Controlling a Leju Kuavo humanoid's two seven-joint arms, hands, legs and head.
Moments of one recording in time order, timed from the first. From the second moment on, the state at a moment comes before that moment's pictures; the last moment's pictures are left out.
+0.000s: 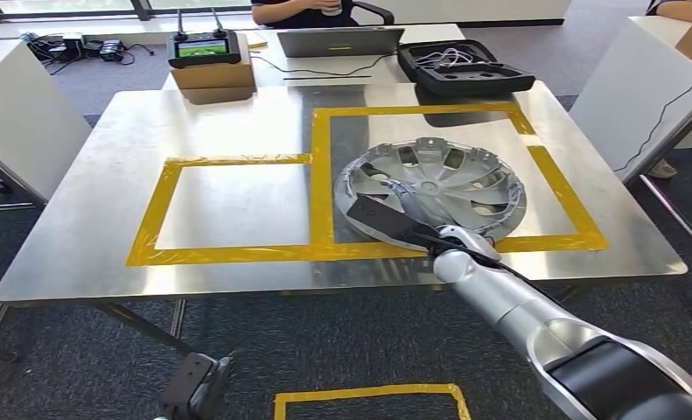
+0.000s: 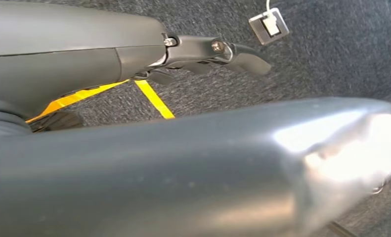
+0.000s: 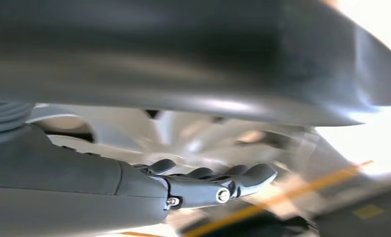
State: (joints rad) left arm -0.13 -0.01 -0.47 -0.30 0.18 -0.09 -0.47; right arm -0.66 -0.02 0.50 -0.56 0.43 -0.05 -0.22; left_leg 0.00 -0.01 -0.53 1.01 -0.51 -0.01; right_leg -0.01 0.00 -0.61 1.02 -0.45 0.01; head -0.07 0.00
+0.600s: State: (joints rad) left arm -0.07 -0.01 -0.41 -0.29 0.17 -0.07 -0.53; right arm -0.08 -0.12 0.32 -1.62 0.21 0.02 -0.42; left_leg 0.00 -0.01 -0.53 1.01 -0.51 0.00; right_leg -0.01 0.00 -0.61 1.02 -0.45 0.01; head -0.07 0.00
